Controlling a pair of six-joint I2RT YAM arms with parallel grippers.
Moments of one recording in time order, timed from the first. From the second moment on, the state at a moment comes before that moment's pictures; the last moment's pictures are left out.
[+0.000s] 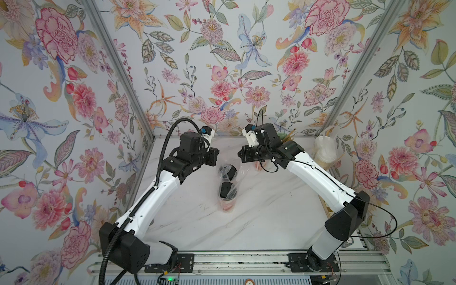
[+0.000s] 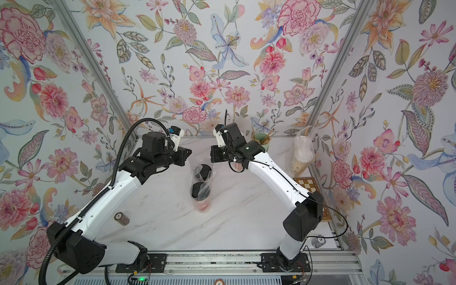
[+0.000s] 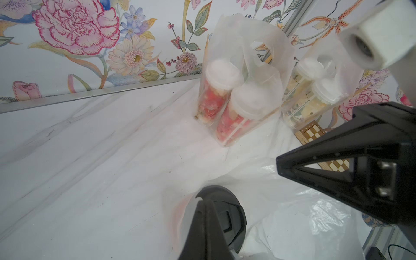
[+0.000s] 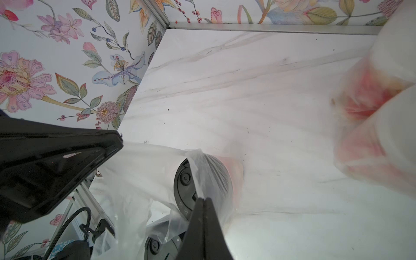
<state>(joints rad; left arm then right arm) -0.42 1.38 1.35 -0.50 0.23 -0.20 0.68 1.71 1.77 -0.76 -0.18 0.40</state>
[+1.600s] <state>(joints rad) -0.63 1.21 1.27 -0.79 -0.21 -0.34 0.50 1.57 1.76 -0.85 -0.12 0.32</state>
